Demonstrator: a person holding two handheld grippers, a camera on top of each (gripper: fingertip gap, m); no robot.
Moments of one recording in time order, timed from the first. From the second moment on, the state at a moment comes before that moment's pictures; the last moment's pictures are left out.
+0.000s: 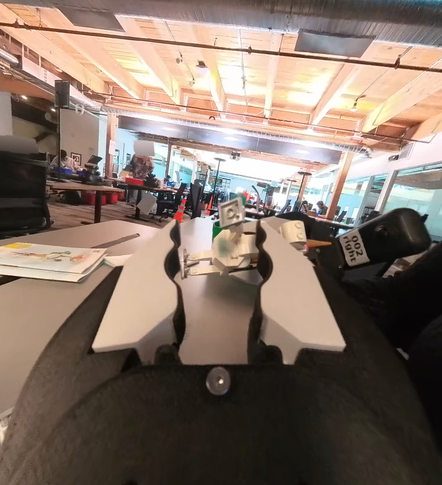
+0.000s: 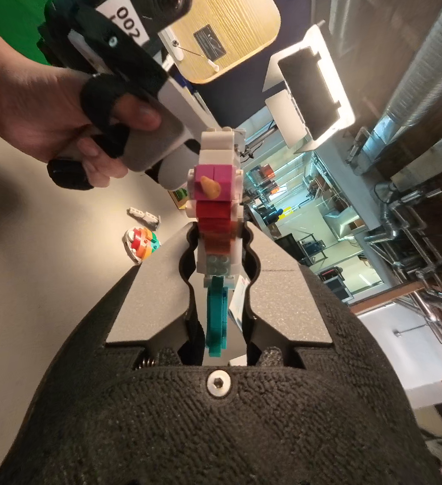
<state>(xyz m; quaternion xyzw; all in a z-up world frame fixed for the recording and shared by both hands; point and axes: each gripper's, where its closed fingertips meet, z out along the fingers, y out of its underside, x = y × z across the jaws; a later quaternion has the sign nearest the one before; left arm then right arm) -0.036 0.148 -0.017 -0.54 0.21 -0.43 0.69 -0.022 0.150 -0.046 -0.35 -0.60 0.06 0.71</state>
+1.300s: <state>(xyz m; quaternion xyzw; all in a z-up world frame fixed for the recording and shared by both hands) -0.020 0.150 -0.034 -0.57 0.22 -0.49 0.62 -0.031 0.161 -0.061 -0.34 -0.61 -0.05 0.72</state>
